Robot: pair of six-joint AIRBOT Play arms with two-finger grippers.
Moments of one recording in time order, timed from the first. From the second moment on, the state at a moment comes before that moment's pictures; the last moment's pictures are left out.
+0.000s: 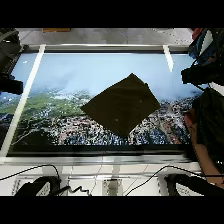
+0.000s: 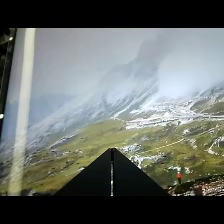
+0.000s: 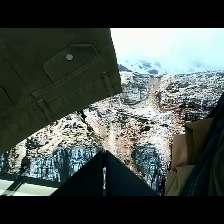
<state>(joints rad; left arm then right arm) 0.08 -0.86 1.28 1.66 -0.97 -1.23 0.20 -1.25 1.98 -1.69 1.76 1.51</state>
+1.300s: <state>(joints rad) 0.08 -0.87 1.28 1.49 -0.97 -1.23 0.19 -1.25 1.75 -1.71 1.56 1.42</state>
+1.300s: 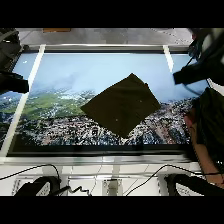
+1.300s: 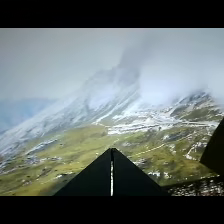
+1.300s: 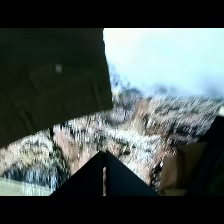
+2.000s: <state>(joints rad) 0.08 -1.08 1.28 1.35 -1.15 -1.24 0.22 -1.14 0.66 -0.84 1.05 1.10</state>
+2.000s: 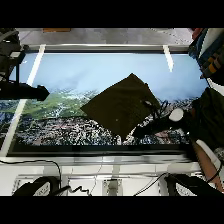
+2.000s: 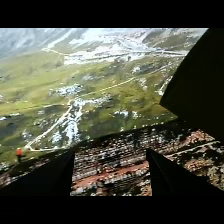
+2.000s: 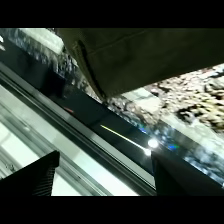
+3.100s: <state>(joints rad) 0.07 -1.27 1.28 1.22 -1.17 -1.24 0.40 -1.40 0.72 -0.67 0.82 1.18</state>
